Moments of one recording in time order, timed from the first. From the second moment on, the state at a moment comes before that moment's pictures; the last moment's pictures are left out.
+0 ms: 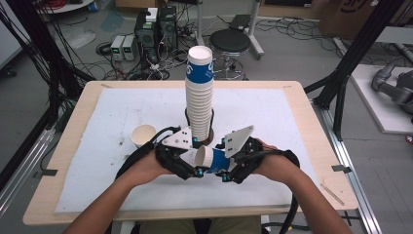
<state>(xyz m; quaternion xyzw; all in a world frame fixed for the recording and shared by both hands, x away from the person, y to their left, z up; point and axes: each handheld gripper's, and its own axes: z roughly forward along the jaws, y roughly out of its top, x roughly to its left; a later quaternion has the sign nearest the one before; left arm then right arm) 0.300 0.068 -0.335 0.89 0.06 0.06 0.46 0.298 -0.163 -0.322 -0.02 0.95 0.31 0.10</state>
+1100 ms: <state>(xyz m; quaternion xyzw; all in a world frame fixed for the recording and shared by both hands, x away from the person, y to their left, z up) 0.295 0.052 -0.342 0.88 0.07 0.07 0.46 0.296 -0.154 -0.339 0.00 0.96 0.27 0.11</state>
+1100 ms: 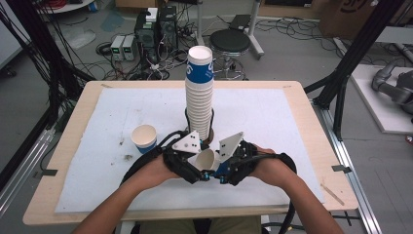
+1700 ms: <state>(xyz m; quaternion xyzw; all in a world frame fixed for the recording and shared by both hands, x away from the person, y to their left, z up) 0.297 0.102 -0.340 0.78 0.14 0.10 0.59 0.300 -0.193 -0.360 0.07 0.92 0.37 0.10</state>
